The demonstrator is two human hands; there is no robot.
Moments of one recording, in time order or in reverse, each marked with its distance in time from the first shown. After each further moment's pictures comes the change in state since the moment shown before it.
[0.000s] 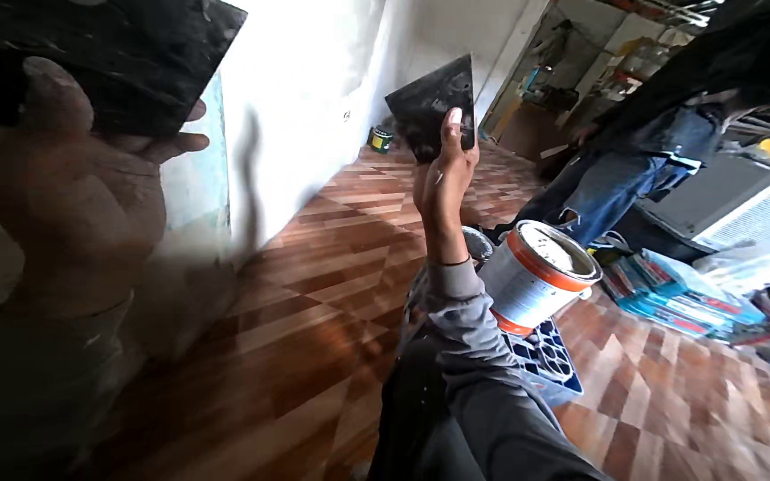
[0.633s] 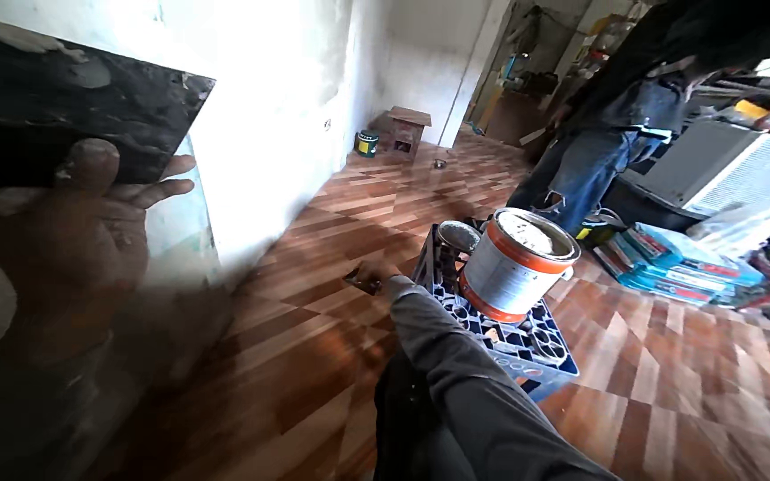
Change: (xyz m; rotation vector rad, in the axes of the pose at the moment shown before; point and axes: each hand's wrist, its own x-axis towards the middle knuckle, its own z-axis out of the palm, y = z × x) left_hand -0.021 -0.007 0.025 0.207 -0.079 -0.030; right_hand -0.123 0.195 -0.169 -1.410 -1.287 1.165
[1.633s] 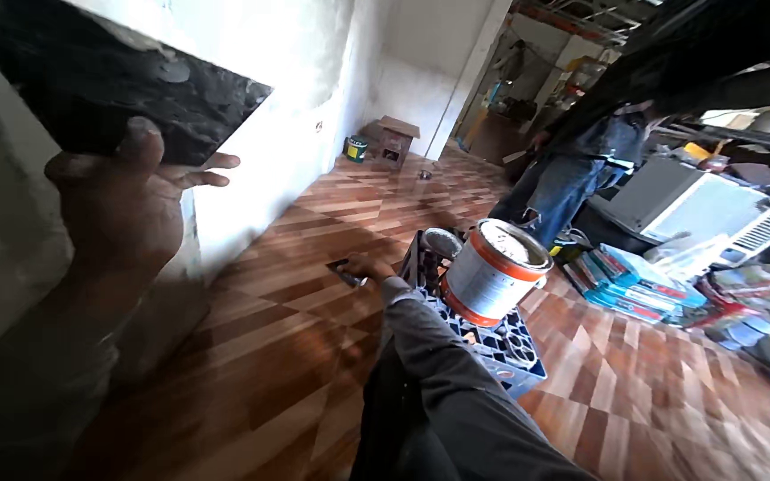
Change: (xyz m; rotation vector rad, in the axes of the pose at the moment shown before) left_hand -0.003 -0.005 0.038 -0.087 0.065 -0.015; right_hand -0.036 -0.004 -0.018 0.125 0.126 -0.147
